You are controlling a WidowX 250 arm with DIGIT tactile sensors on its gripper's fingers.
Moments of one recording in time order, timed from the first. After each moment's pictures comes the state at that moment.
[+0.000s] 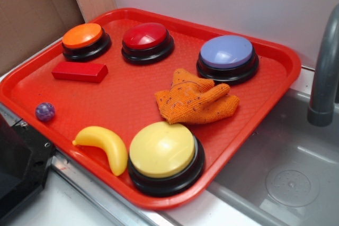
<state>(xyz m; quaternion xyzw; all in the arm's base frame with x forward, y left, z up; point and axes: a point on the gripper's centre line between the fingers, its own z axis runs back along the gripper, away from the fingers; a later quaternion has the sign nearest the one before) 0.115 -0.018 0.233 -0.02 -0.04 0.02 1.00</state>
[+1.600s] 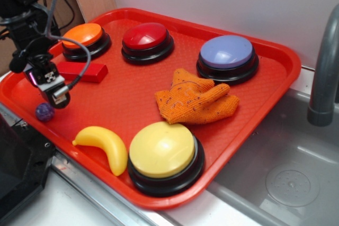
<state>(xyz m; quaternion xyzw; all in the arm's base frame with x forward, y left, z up) 0.128 0.033 0.051 -0.03 0.00 -0.05 1.00</state>
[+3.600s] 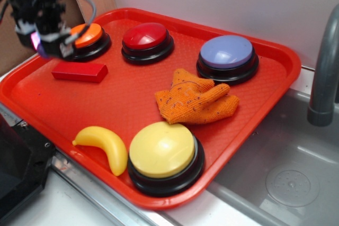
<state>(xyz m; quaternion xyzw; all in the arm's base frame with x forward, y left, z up) 0.158 0.009 0.130 -0.04 0.01 0.06 1.00</state>
